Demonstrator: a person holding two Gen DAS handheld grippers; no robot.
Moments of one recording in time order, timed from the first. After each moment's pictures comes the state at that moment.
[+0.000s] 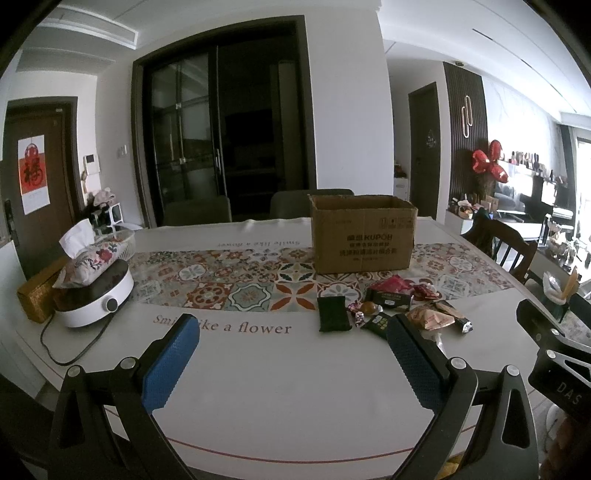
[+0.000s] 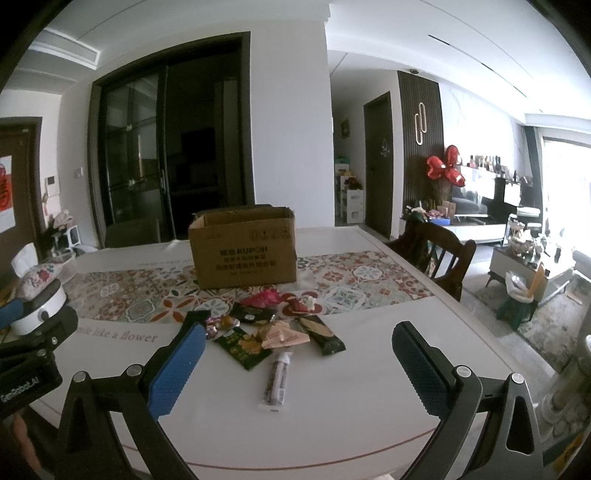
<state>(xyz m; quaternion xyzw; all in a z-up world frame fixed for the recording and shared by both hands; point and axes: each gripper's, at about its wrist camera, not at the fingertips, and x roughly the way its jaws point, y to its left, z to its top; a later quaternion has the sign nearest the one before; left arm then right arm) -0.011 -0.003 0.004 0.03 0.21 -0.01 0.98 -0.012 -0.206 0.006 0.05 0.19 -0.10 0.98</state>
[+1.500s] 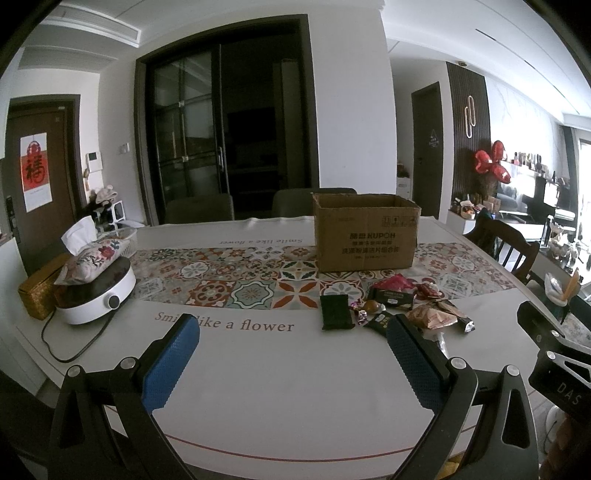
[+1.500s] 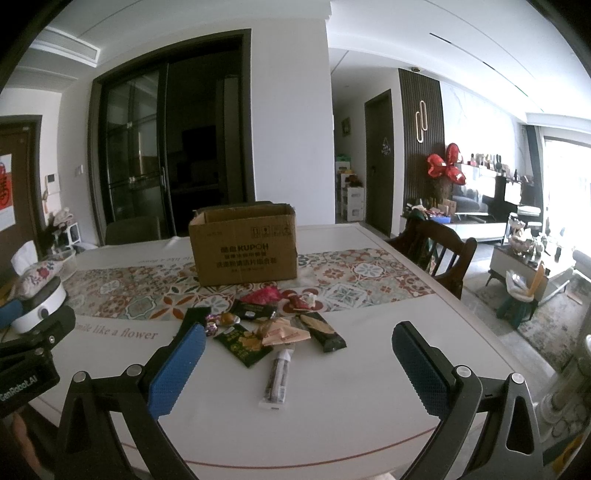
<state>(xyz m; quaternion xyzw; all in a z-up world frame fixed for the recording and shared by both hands) -0.010 -0.001 0.003 0.03 0.21 -0.01 0.98 -0.011 -0.204 0.005 0.05 0.19 -0.10 0.98</state>
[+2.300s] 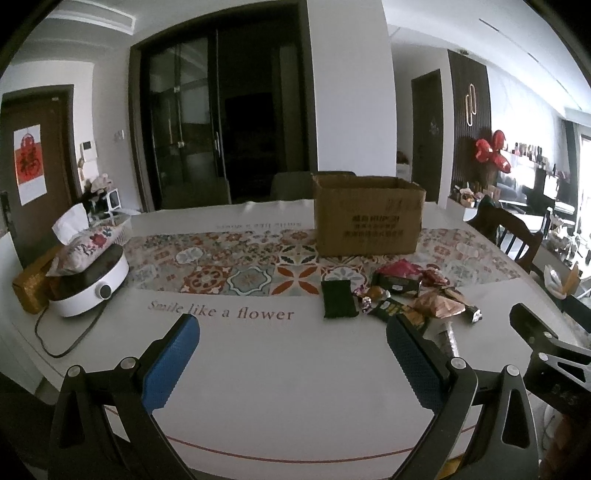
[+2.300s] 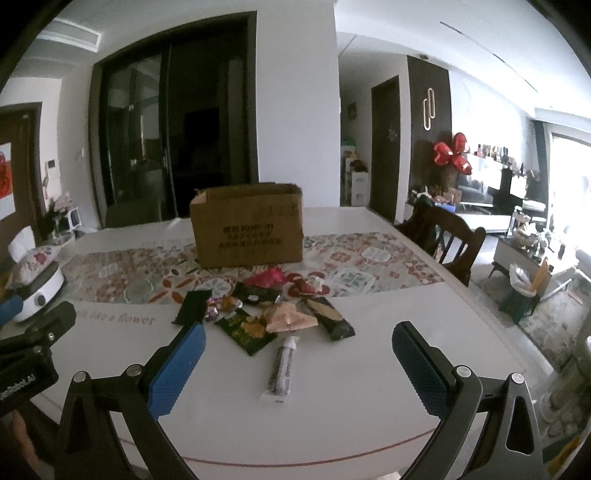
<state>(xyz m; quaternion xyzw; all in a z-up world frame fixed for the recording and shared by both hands) 0.013 0.004 -0.014 0.03 0.25 -0.01 0.97 0.012 -0.201 -0.011 0.04 0.23 -0.09 0.97</state>
